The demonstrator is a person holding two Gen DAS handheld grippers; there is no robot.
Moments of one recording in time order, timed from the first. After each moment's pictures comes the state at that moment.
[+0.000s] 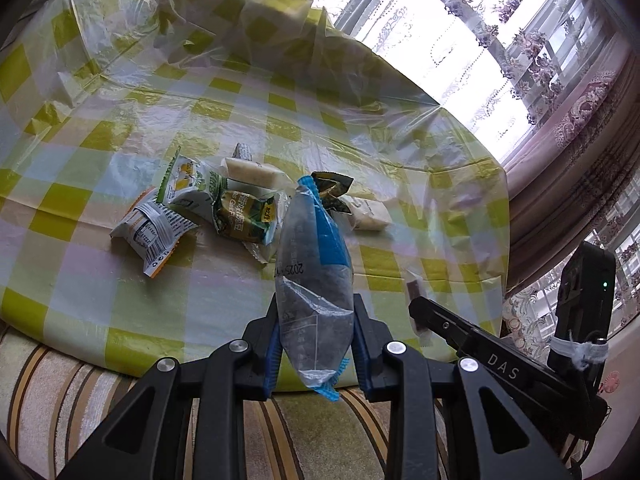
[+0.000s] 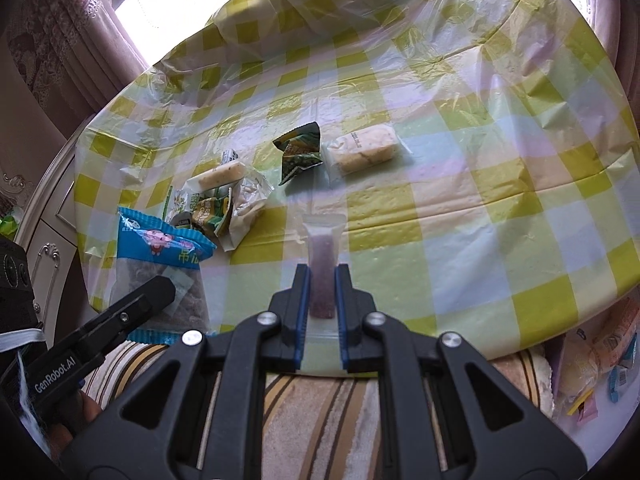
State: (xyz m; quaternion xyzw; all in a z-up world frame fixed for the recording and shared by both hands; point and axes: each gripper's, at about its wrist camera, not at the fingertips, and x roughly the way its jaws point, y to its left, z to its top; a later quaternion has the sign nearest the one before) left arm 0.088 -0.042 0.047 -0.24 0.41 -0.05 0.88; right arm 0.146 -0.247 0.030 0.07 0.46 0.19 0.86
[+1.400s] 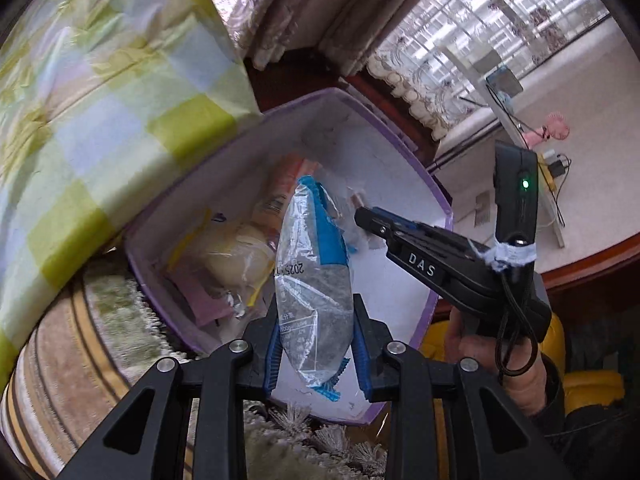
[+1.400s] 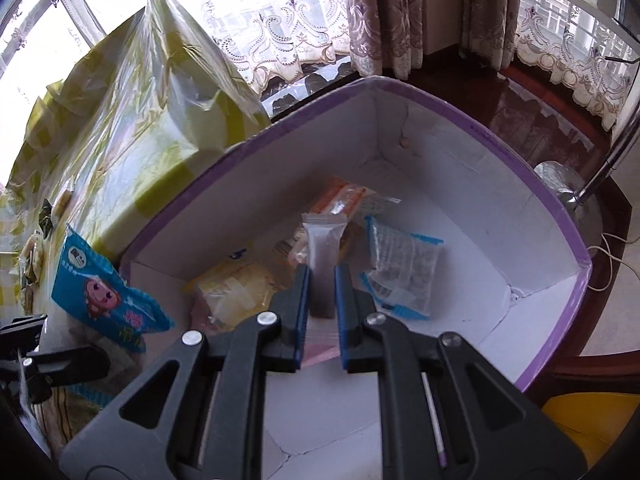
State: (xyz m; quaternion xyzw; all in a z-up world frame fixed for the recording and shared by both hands) left arm 0.092 -0.396 0.009 0.02 0.60 -0.41 0.69; right arm 0.057 -0.589 -0.026 0.16 0.49 -0.10 0.85
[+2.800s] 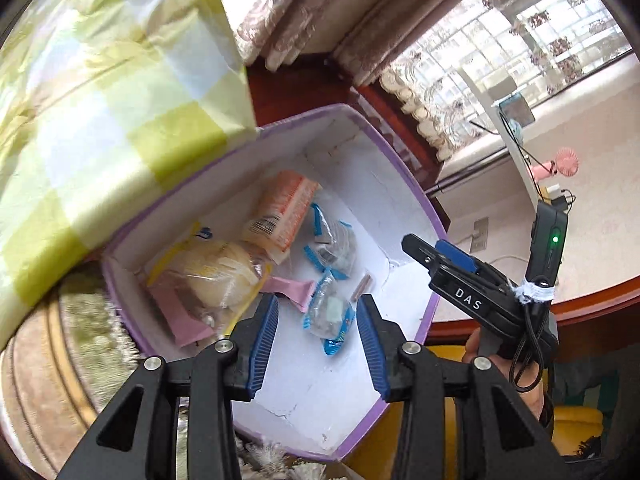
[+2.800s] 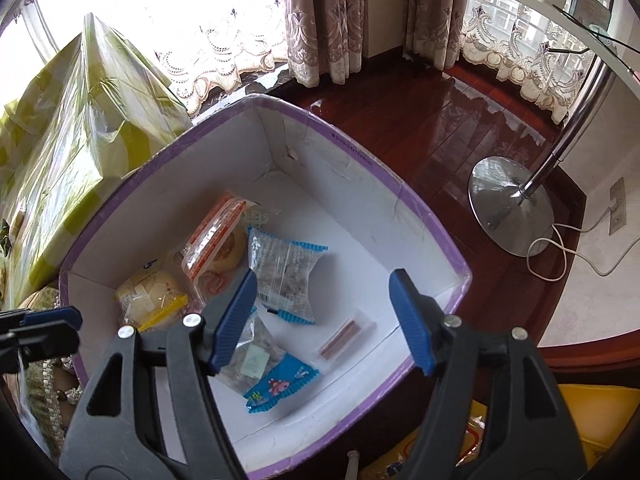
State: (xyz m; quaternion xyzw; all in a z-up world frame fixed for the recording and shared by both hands) left arm 0.120 -0.389 0.024 -0.05 0.60 -0.37 0.71; right arm 0.045 -0.644 -0.008 0.14 0.49 -0.17 0.85
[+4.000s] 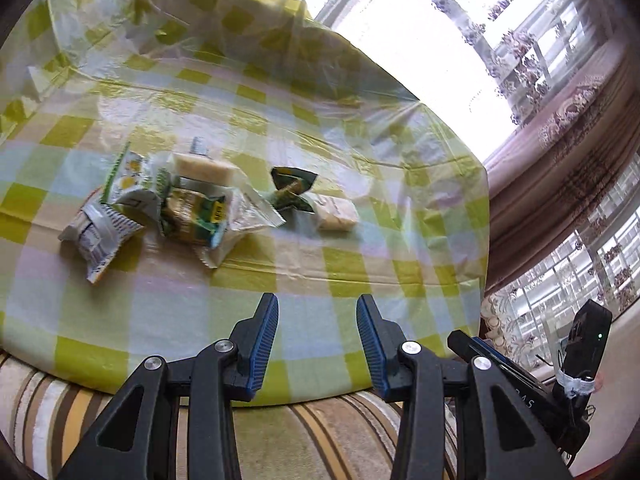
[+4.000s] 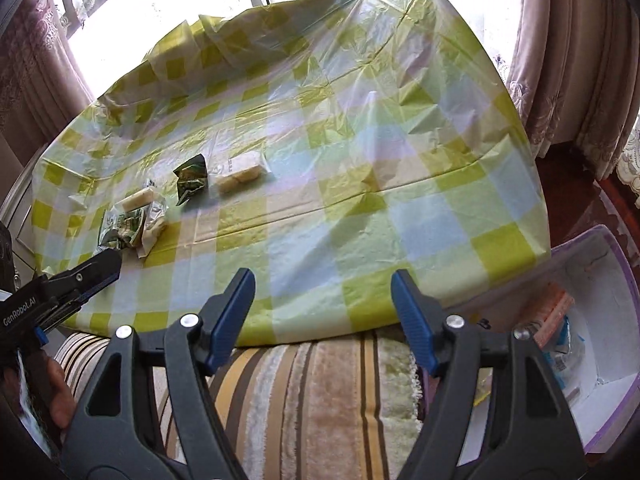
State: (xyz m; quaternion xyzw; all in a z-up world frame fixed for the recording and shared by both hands) left arm 0.106 -0.047 0.044 -0.27 0.40 -0.07 0.87; right arm 0.133 -0.330 0.043 0.05 0.43 0.08 0.90
